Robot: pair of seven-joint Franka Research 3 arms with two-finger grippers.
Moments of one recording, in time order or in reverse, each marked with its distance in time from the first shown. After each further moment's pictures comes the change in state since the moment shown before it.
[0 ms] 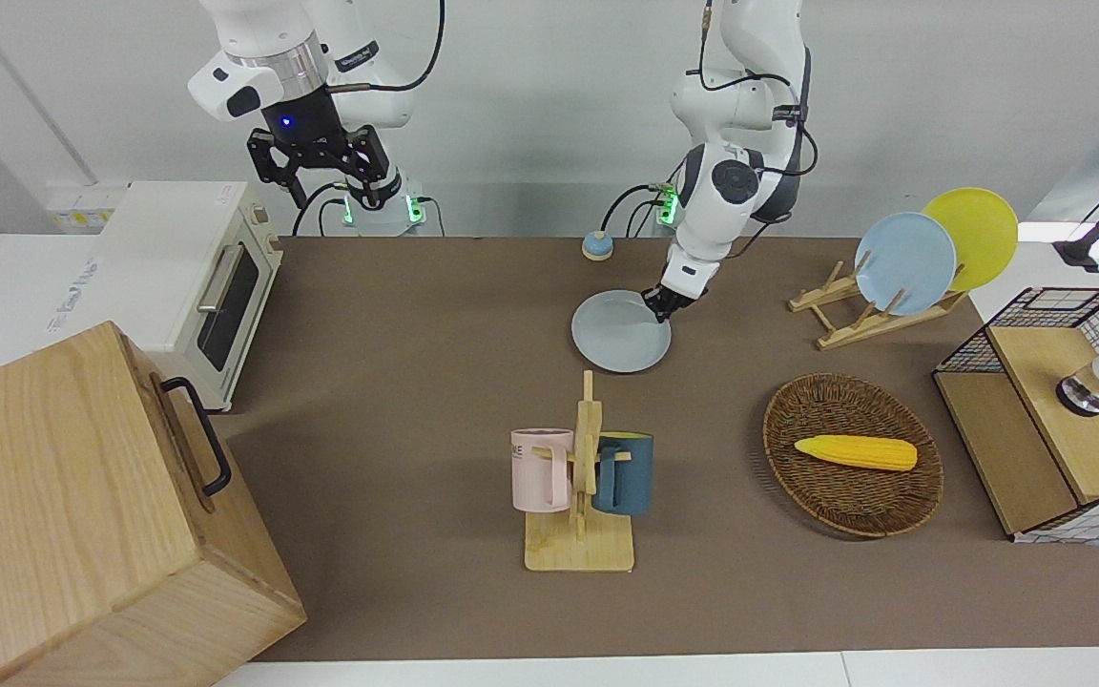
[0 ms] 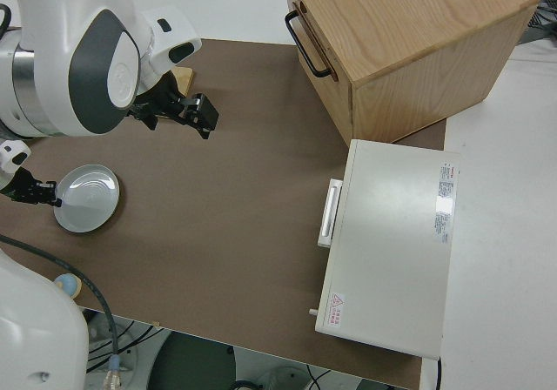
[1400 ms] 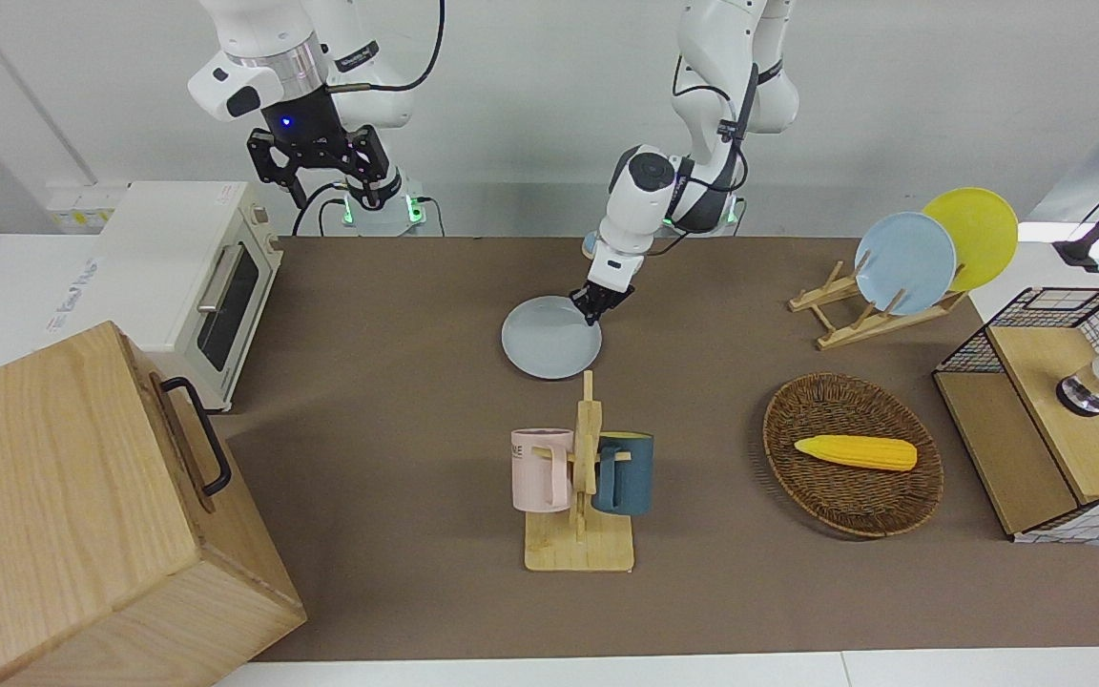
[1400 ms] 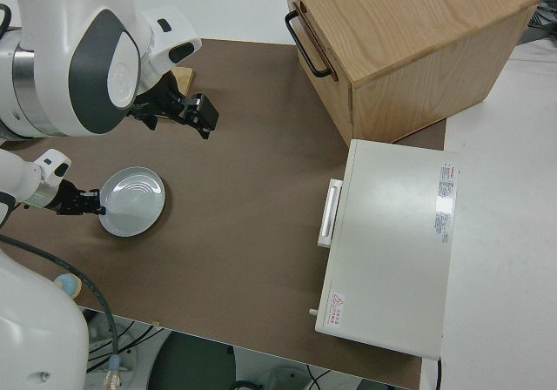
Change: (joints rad) left arm -0.161 0.135 -0.117 0.094 -0.018 0.193 -0.361; right arm 0.000 0.000 0.000 0.000 0.000 0.000 0.000
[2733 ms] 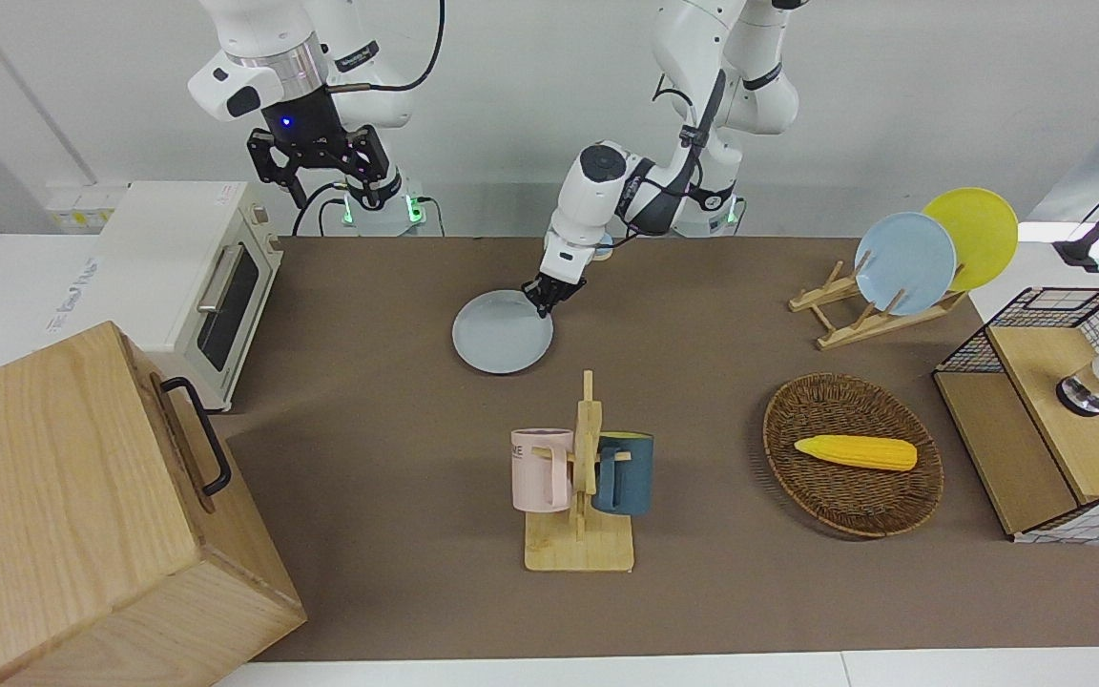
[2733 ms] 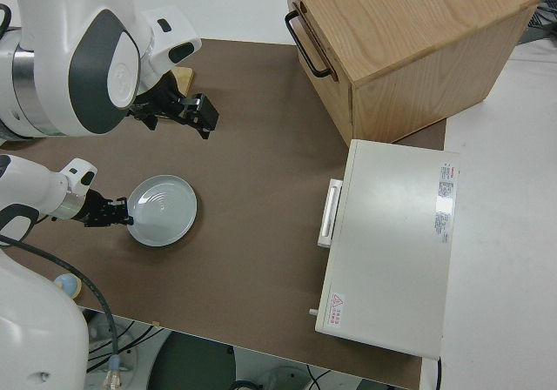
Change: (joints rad) left arm -0.084 0.112 -0.058 0.141 0.000 0.015 -0.188; right arm 0.000 0.000 0.000 0.000 0.000 0.000 0.000
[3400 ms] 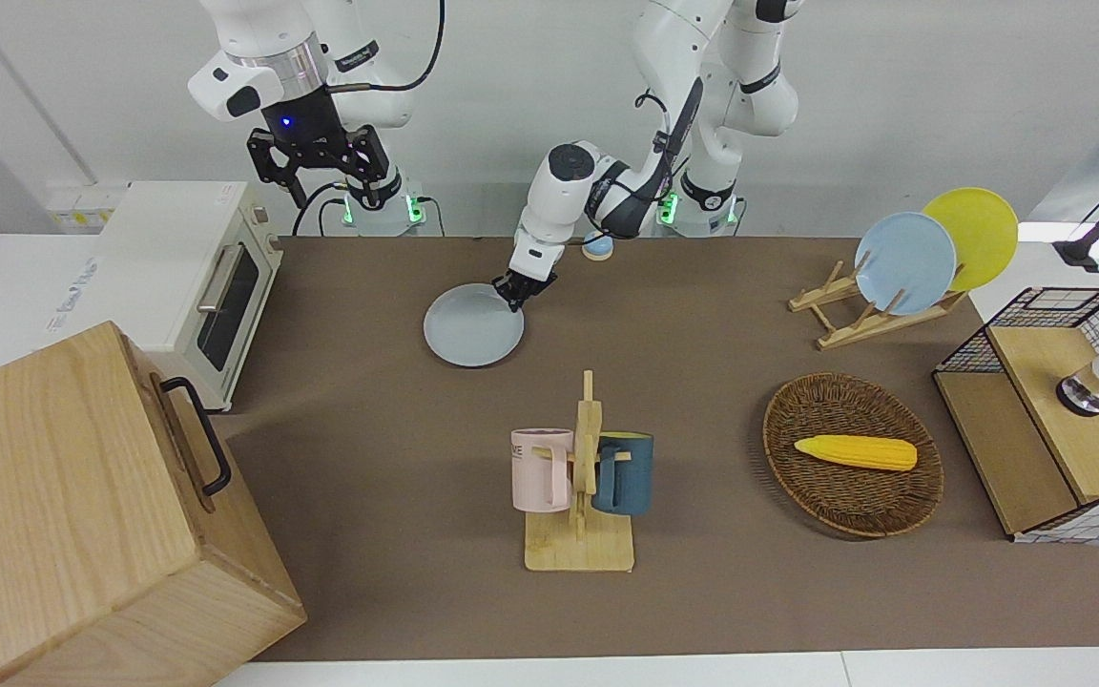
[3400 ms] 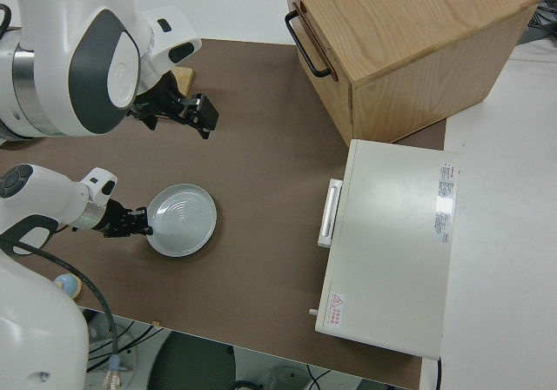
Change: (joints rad) left arm -0.056 0.057 -0.002 0.048 0.022 0.027 -0.073; right arm 0.000 0.000 0.000 0.000 0.000 0.000 0.000
